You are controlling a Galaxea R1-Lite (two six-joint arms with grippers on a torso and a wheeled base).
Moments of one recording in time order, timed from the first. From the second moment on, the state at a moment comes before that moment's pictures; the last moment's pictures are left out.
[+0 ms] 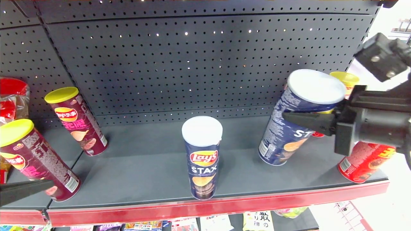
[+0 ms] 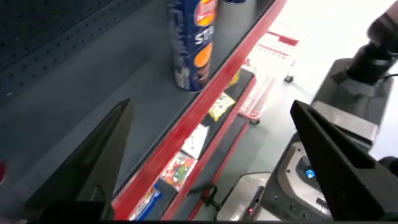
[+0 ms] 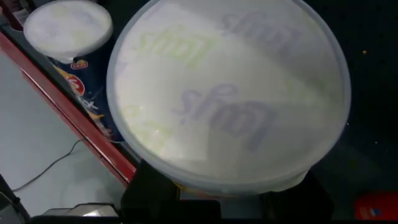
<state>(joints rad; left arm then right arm) -0.37 0.70 -0.62 0.20 -0.48 0.20 0.61 1.32 -0.97 -0.09 0.10 -0.24</state>
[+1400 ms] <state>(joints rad) -0.37 0.36 -0.58 0.43 -0.24 0.19 0.66 1.88 -1.41 -0.16 0.18 -0.21</state>
